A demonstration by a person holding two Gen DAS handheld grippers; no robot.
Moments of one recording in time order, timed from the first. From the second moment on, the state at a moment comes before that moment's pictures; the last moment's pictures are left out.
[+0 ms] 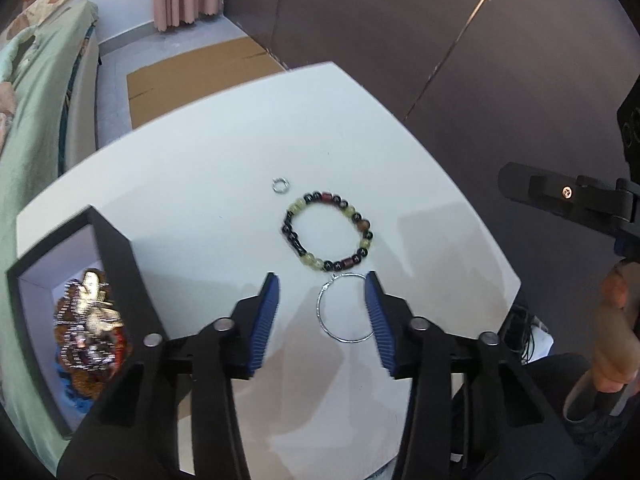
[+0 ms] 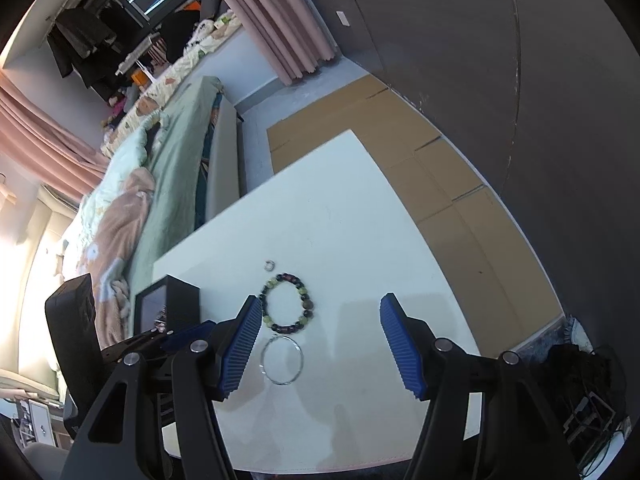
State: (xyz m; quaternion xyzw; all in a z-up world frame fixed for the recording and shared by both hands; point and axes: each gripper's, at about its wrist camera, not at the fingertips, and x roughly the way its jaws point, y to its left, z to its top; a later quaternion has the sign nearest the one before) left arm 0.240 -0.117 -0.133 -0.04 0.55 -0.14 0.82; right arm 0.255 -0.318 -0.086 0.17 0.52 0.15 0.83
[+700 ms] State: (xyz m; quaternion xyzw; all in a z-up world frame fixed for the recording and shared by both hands) left arm 0.238 -0.136 -0.153 0.00 0.55 -0.15 0.82; right arm 0.264 -0.306 -0.104 0.13 0.54 0.15 0.82
